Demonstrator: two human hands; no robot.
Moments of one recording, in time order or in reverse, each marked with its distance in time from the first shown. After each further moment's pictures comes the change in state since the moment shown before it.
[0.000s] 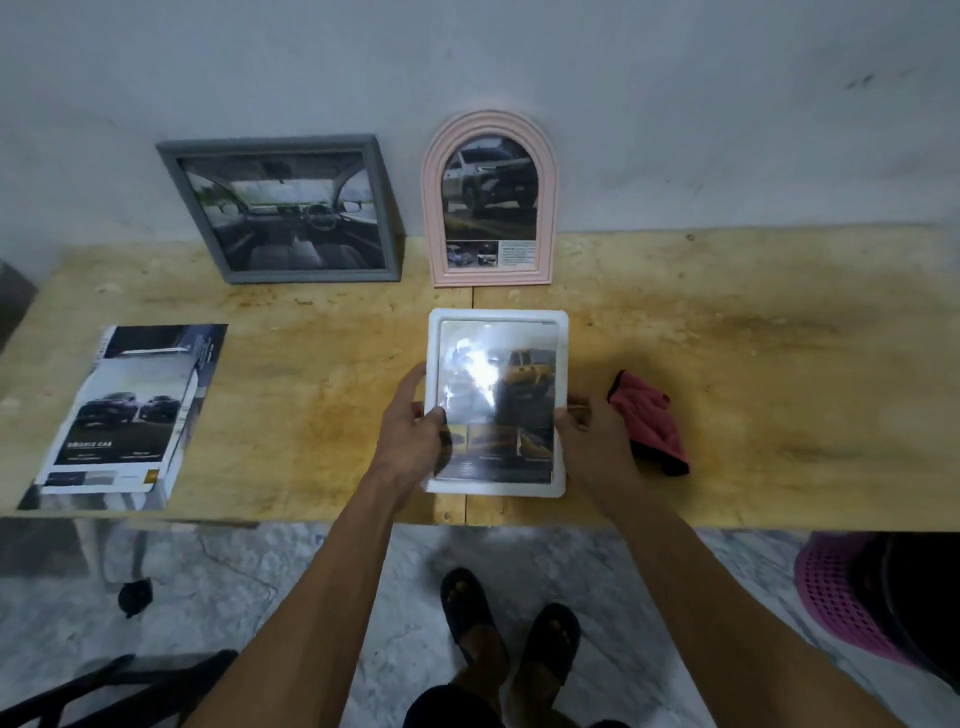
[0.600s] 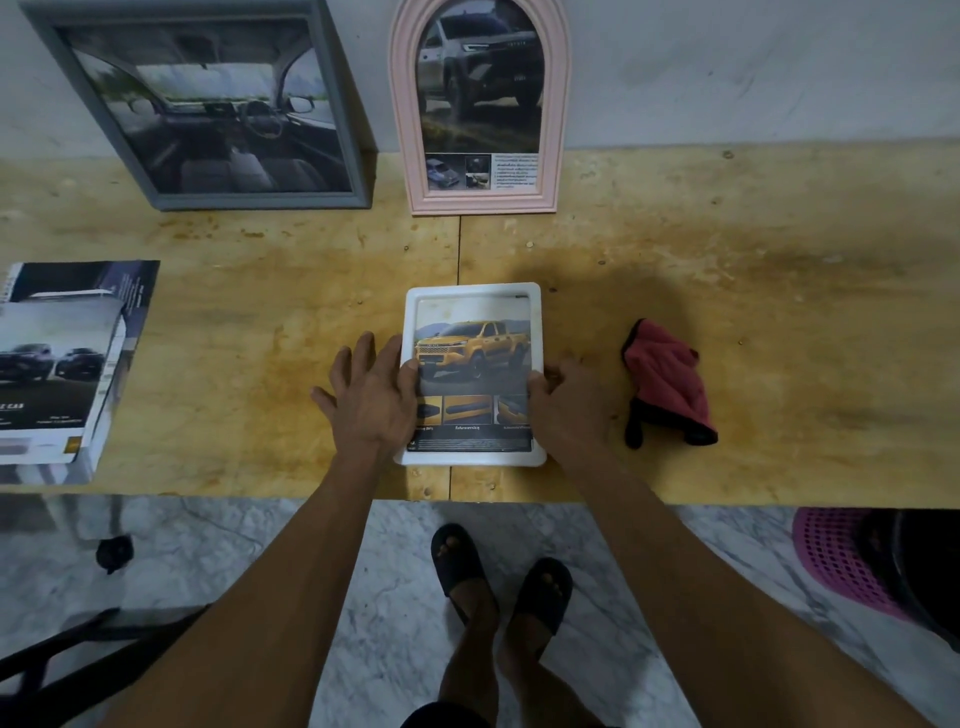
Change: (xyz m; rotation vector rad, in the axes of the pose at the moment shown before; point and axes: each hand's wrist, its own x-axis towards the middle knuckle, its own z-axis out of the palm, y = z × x) left_hand 0.068 -0.080 -0.001 0.894 0.220 0.181; right_hand 0.038 0.039 0.045 -0.343 0.081 -0.017
